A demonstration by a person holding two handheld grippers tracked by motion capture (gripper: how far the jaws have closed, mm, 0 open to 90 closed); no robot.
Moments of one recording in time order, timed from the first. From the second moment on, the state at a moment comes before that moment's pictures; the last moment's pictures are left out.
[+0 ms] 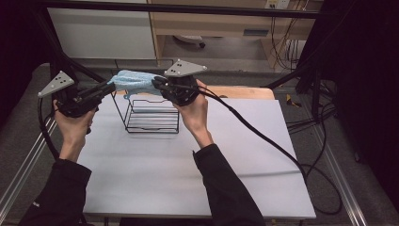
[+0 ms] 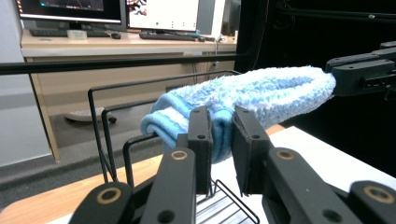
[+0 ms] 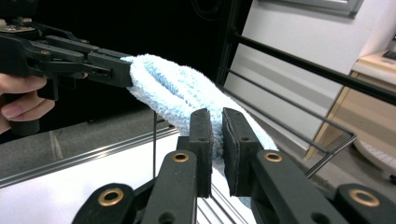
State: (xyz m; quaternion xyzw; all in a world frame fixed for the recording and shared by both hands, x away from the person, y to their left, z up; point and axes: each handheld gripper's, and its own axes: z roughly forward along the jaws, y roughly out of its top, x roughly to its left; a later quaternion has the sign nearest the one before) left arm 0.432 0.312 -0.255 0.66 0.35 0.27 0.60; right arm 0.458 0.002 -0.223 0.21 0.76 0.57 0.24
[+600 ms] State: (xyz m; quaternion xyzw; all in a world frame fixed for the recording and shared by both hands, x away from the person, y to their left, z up) left arm 0.435 0.303 -0.218 0.68 0.39 0.24 0.57; right arm 0.461 0.000 -0.245 0.20 0.78 0.55 0.21
